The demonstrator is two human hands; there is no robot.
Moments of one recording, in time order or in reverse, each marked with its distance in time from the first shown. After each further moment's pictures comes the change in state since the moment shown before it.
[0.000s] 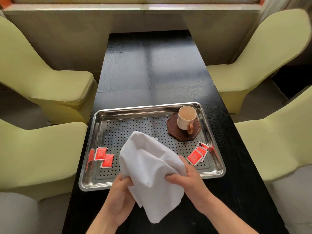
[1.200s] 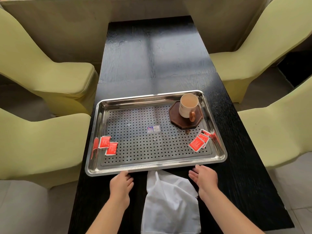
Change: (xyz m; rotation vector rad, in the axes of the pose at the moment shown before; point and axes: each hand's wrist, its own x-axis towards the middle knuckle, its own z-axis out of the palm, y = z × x) left_hand 0.014 -0.059 -0.054 0.108 0.834 -0.215; right_hand 0.017 0.115 -0.046 0.338 0.901 0.440
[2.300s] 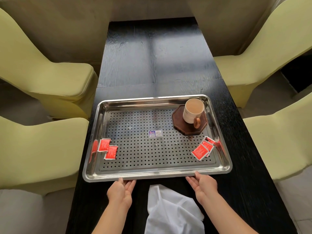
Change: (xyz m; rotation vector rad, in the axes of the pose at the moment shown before) left_hand 0.039 0.025 0.029 -0.515 0.123 -0.129; right_hand 0.035 -0.020 0.038 0.312 -0.009 0.164
